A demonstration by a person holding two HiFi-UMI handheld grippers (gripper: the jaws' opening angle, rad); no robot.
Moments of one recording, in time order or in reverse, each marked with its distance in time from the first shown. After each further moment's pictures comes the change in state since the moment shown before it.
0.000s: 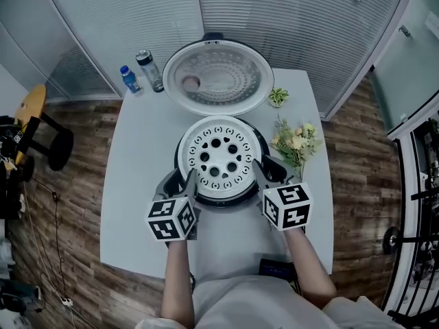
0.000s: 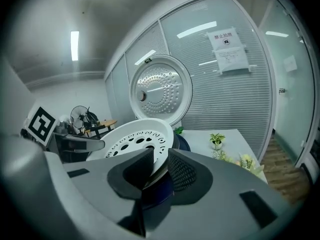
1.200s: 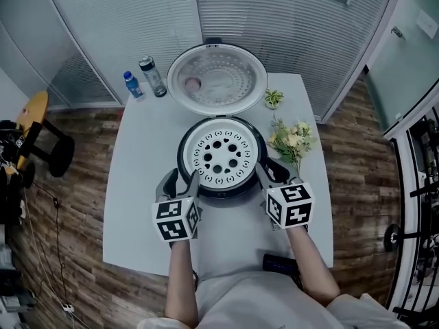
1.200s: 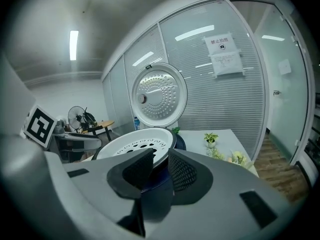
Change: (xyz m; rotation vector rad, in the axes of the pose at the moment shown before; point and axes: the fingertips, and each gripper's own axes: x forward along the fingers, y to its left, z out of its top) left arm -0.028 -0.003 0.003 0.097 -0.027 0.064; right arm -0.033 0.001 -0.005 0.014 -0.009 -0.044
